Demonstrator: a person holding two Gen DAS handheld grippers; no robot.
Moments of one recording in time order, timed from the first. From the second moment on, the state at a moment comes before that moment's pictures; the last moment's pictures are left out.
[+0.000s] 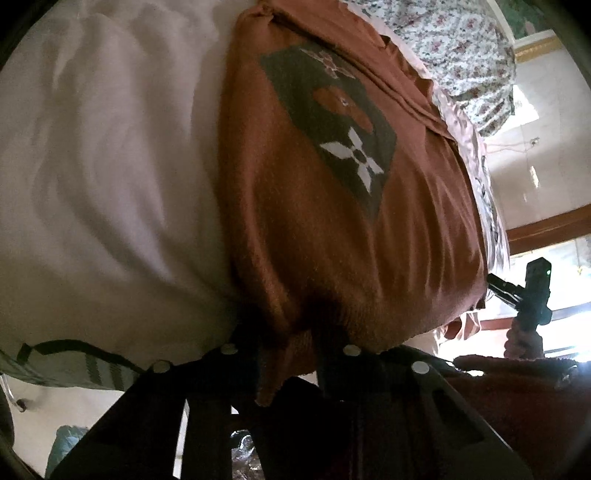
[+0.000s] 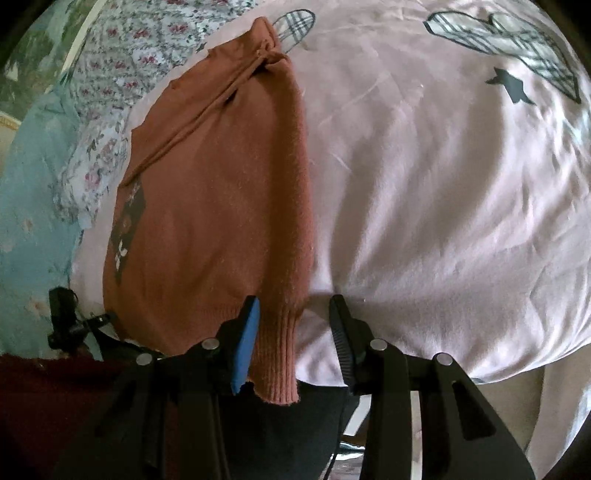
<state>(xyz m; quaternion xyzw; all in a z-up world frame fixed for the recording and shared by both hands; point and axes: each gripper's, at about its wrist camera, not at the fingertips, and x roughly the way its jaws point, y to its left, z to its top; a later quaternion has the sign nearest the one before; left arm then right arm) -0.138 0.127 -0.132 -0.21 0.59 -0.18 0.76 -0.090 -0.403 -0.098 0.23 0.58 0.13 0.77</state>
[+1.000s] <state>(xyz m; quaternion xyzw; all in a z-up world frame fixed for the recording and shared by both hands) 0.011 0.138 0.027 -0.25 0.39 -0.18 0.87 0.058 -0.425 0.014 0.36 0.39 0.18 0.83</state>
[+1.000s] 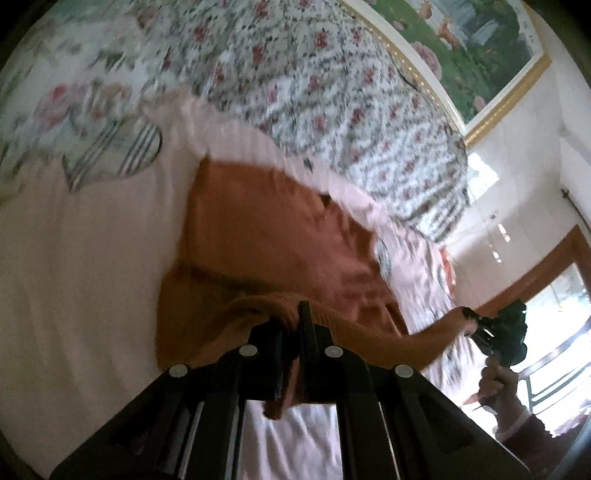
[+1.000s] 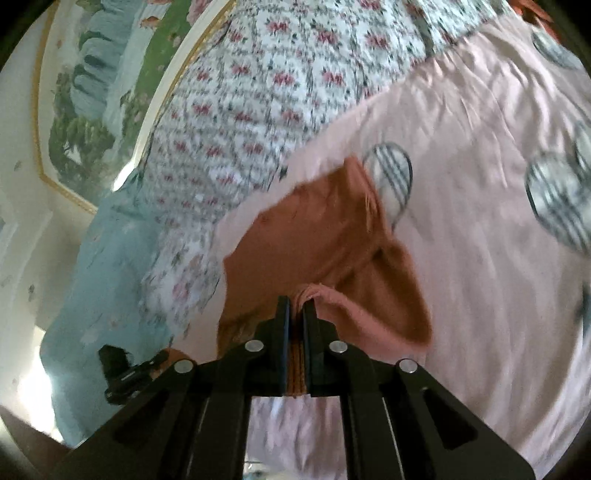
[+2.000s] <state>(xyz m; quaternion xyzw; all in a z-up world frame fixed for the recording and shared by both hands) 0.193 0.106 -0.044 -0.22 0.47 -0.12 0.84 0.248 -0.427 -0.058 0.30 0.46 0.08 0.83</state>
